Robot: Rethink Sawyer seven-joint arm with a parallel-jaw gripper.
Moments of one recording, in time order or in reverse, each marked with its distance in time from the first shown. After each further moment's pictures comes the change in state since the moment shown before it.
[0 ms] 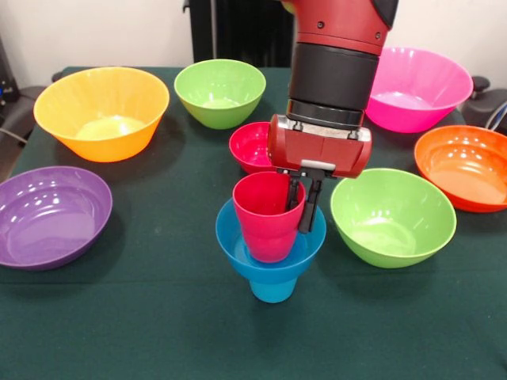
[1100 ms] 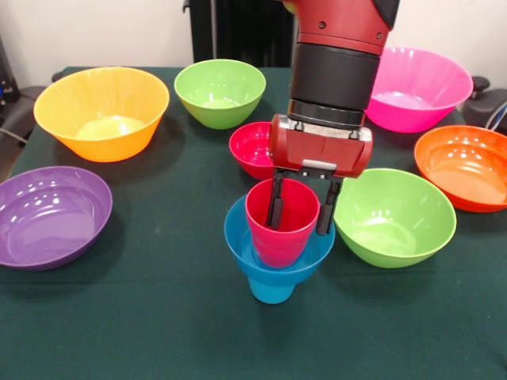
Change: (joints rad) arm 0.002 0.000 0.000 0.002 0.000 0.000 0.000
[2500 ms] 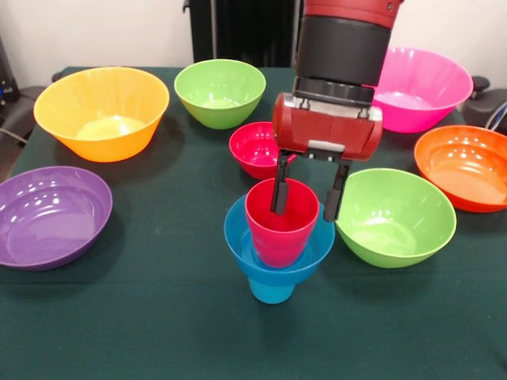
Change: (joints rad) arm 0.000 -0.058 0.006 -0.002 0.015 0.060 0.000
